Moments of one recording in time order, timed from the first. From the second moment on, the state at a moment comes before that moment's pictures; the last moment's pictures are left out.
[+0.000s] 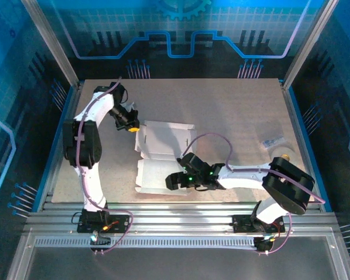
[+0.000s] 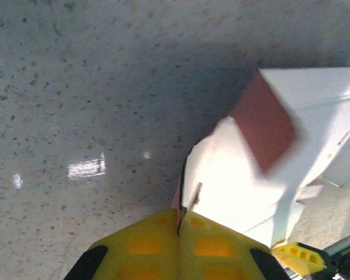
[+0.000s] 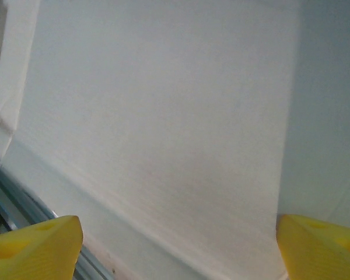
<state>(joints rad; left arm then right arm) -0.02 2.02 1.69 -1.15 0.46 -0.19 0.99 1.53 0.67 -0.06 -0.14 0.75</state>
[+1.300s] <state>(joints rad) -0.35 1.44 0.92 -0.37 0.19 -0.30 1.01 1.68 0.81 -0.20 -0.09 0.82</state>
